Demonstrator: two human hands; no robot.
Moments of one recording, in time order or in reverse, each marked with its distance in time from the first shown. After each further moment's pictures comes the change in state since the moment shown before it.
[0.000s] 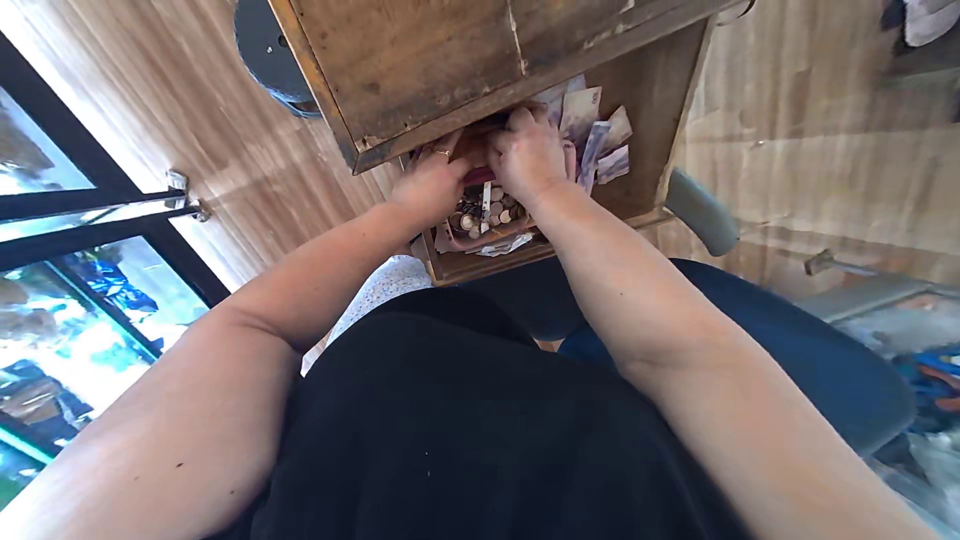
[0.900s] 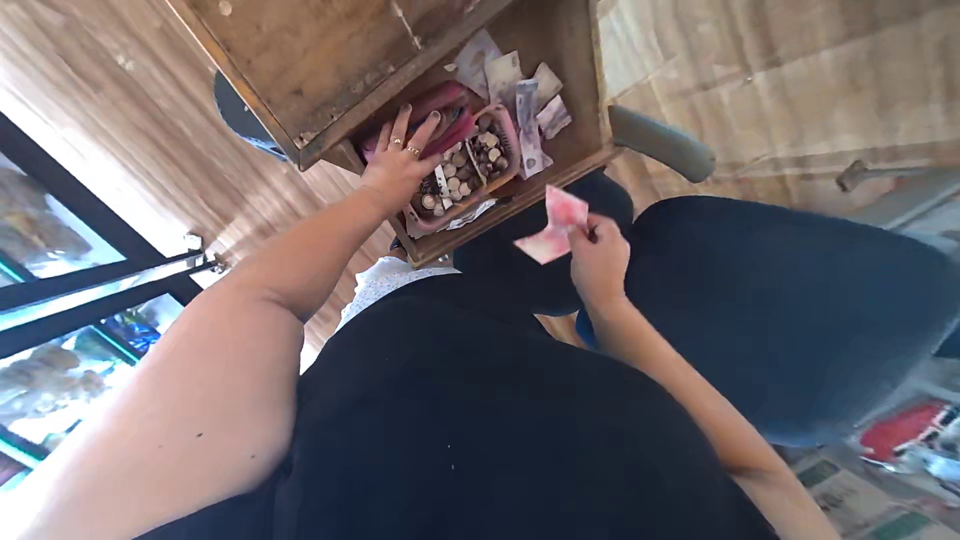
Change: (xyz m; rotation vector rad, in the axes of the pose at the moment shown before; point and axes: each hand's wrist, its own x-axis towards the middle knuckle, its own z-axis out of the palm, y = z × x) left_hand 0.002 0.033 0.012 0.500 -0.069 0.235; right_hand -0.266 0.029 -0.005 0.713 0.252 0.876
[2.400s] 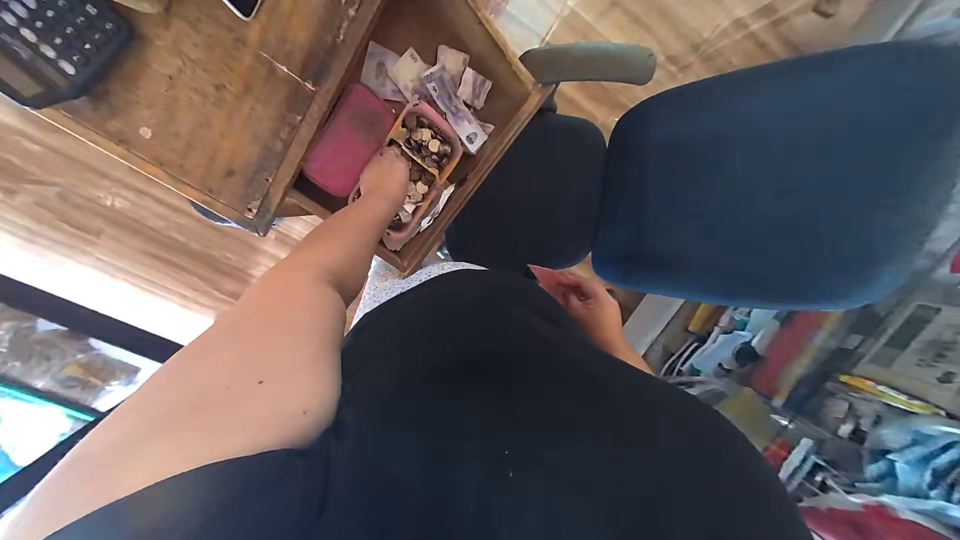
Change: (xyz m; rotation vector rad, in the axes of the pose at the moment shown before) left_hand 0.073 0.060 0.016 0.067 -0.324 -0.261; right_hand -0.145 0.087 0.018 0.048 0.013 0.196
